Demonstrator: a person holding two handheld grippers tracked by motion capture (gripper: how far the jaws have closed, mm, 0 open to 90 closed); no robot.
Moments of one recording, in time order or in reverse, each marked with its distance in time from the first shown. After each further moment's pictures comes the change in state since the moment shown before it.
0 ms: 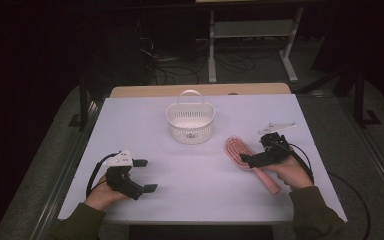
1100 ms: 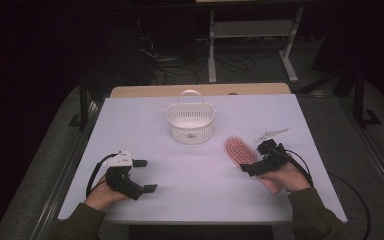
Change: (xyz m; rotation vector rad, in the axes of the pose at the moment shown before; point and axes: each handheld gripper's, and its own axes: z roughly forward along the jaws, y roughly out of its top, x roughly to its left) left arm 0.000 -0.001 0.000 0.002 0.000 0.000; right arm 0.003 -0.017 0.013 0.131 0.010 -0.005
